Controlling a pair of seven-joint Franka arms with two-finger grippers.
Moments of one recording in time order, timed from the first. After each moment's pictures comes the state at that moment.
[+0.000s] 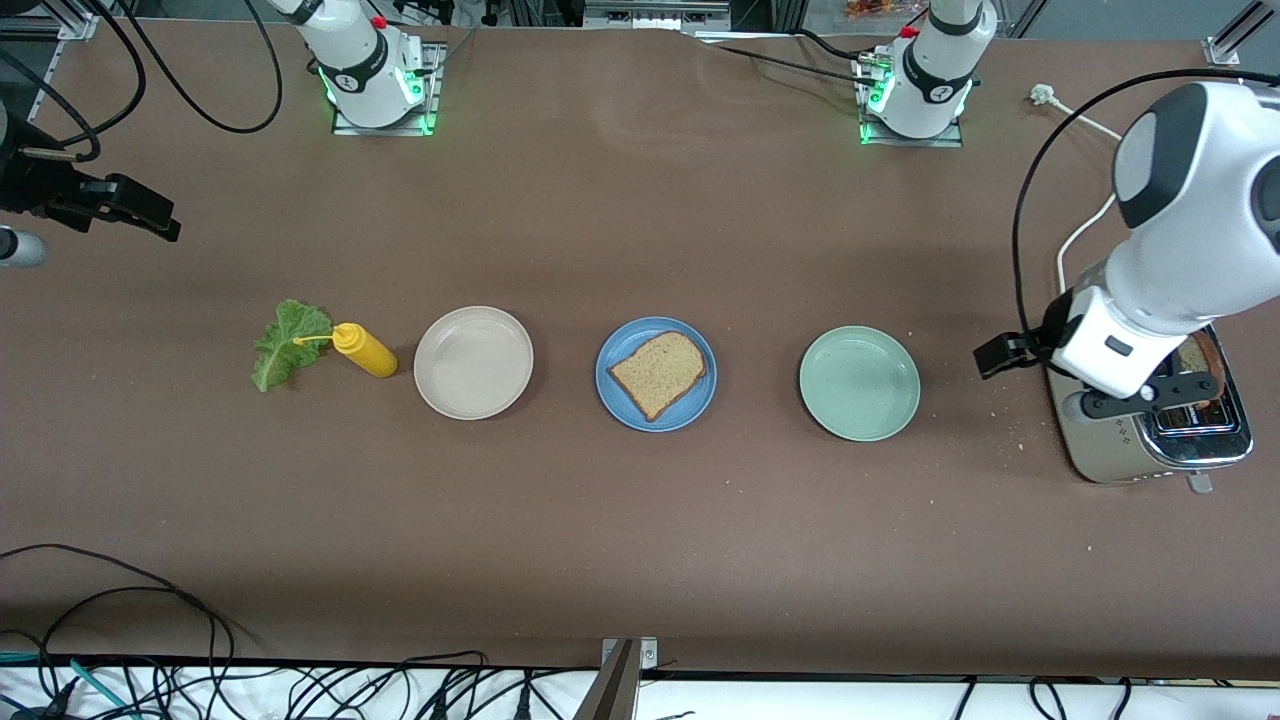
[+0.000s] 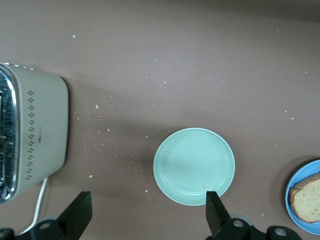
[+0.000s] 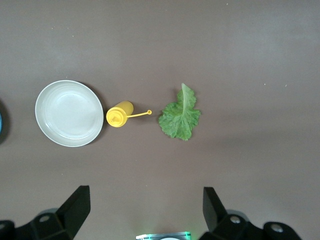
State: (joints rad) left arm 0.07 0.29 -0.23 -1.48 0.09 1.74 -0.36; right arm 0.03 0.04 -0.01 -1.52 -0.02 1.47 0.11
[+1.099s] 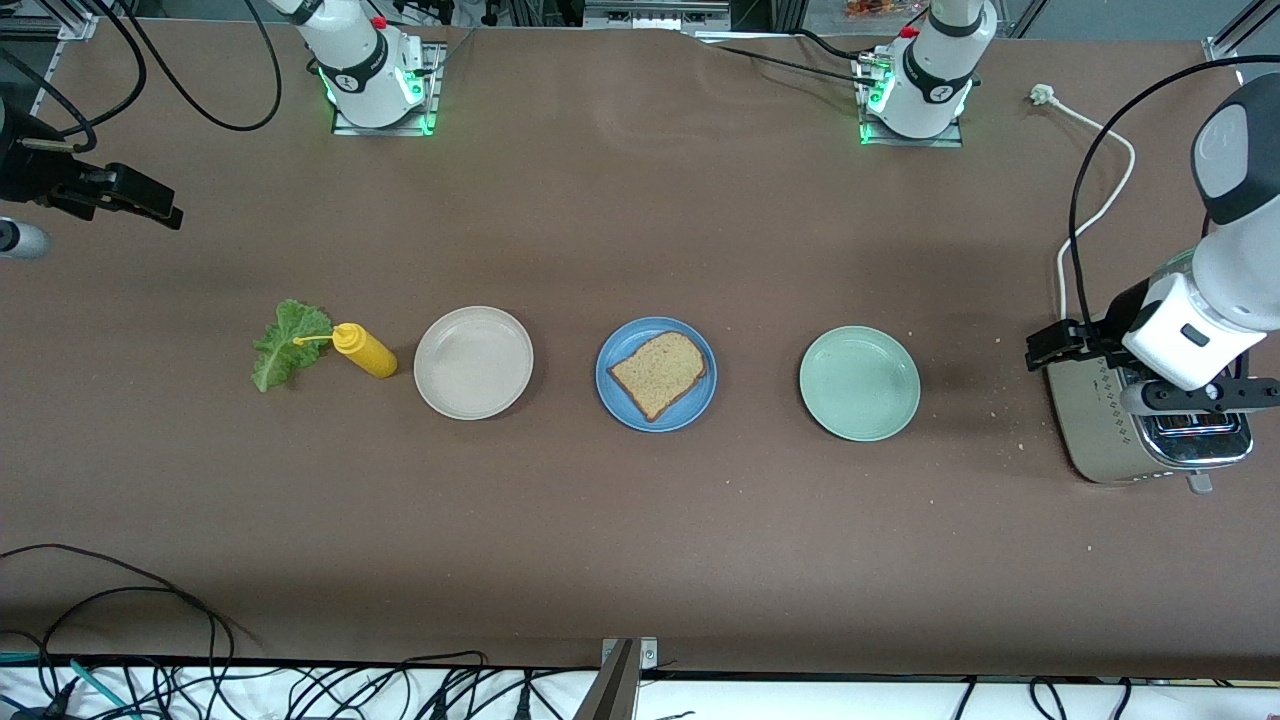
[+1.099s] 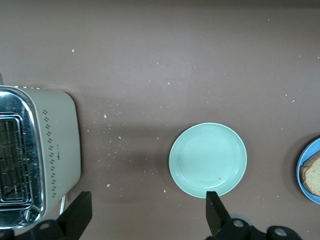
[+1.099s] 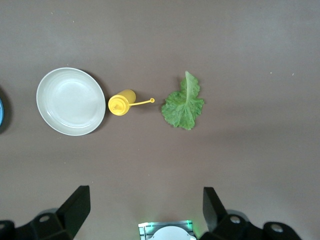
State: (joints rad) left arm 0.16 0.27 -0.23 -1.48 0.04 1.73 -0.13; right arm 0.03 0.04 -0.02 -1.52 0.00 1.43 0.11
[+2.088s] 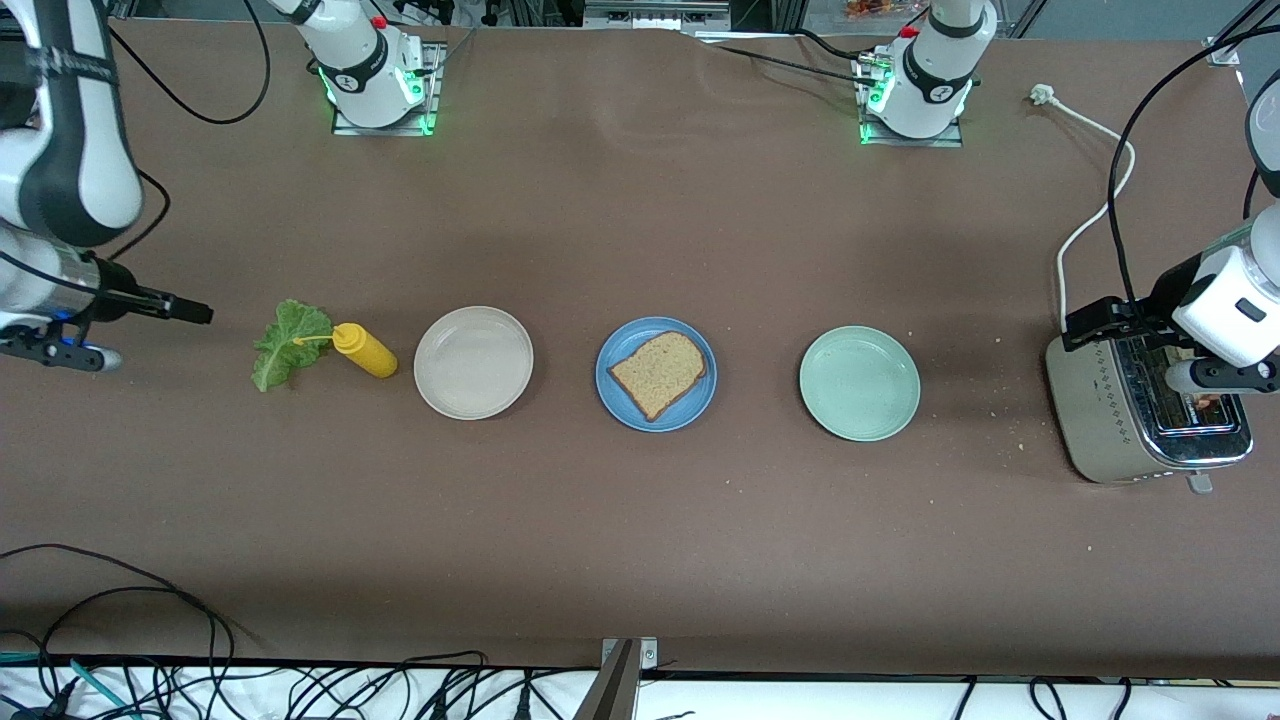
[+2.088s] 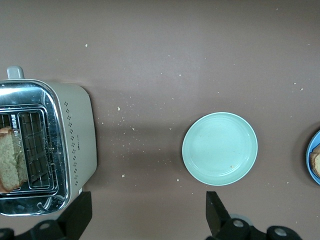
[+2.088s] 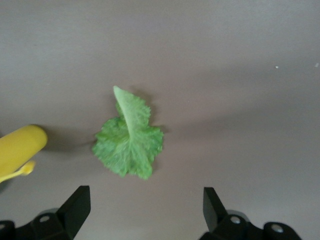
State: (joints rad) left arm 0.22 0.23 -0.24 -1.49 0.04 1.68 -0.05; right arm 0.01 0.22 -0.22 -1.93 0.00 1.96 0.00
